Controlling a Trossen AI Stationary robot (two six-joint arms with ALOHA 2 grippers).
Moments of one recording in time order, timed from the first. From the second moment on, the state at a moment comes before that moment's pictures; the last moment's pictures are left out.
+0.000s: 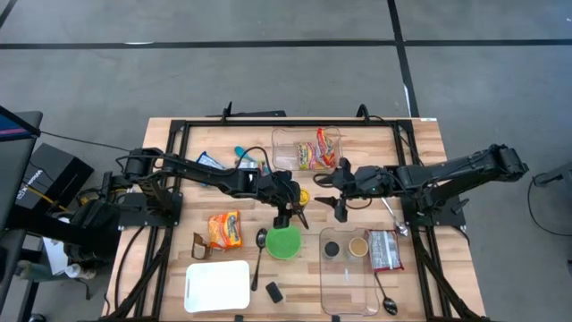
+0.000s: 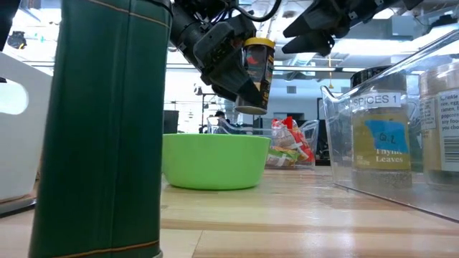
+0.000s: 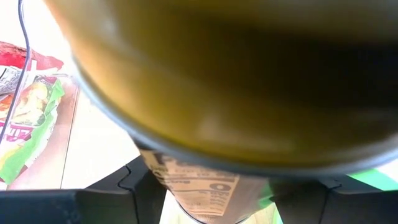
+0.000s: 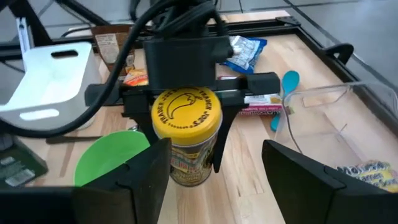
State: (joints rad) left arm -0.03 1.78 1.14 -0.09 0.01 0.05; right arm 0.13 1.17 0.78 -0.07 0.23 0.15
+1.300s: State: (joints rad) left arm -0.03 1.78 1.14 -0.09 0.01 0.05; right arm 0.14 1.17 0.78 -0.07 0.23 0.12
